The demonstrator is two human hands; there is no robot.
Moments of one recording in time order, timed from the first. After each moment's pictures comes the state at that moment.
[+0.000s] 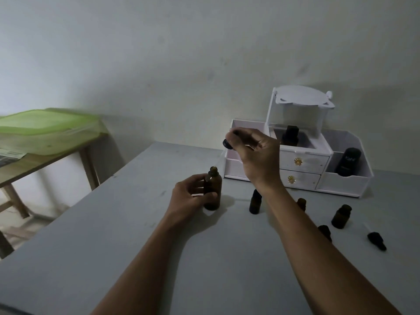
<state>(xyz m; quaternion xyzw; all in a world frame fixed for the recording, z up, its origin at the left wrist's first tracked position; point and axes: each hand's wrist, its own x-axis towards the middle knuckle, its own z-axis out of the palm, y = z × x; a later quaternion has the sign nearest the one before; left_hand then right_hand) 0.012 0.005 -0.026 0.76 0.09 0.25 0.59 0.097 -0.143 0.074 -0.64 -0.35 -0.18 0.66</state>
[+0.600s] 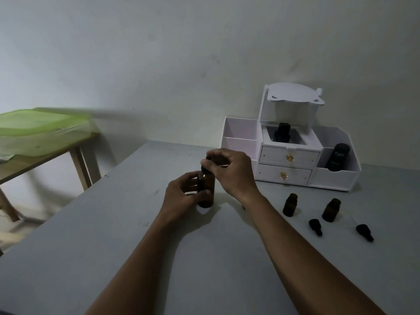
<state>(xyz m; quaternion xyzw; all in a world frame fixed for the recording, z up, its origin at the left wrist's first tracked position) 0.014 0.001 -0.029 0.77 0.09 0.26 0.57 0.090 -0.128 0.040 -0.75 -0.35 -0.13 0.54</state>
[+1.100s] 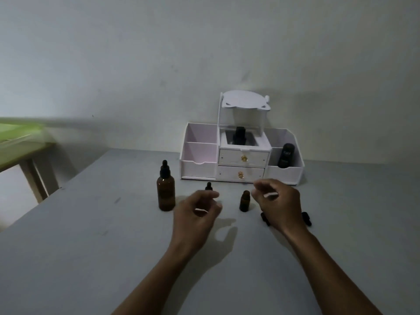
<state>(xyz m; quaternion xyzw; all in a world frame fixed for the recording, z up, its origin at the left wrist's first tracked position) -0.006 -0.133 -0.009 0.78 0.04 0.29 0.55 0.091 -0.315 0.010 -0.84 -0.18 -0.21 0.48</state>
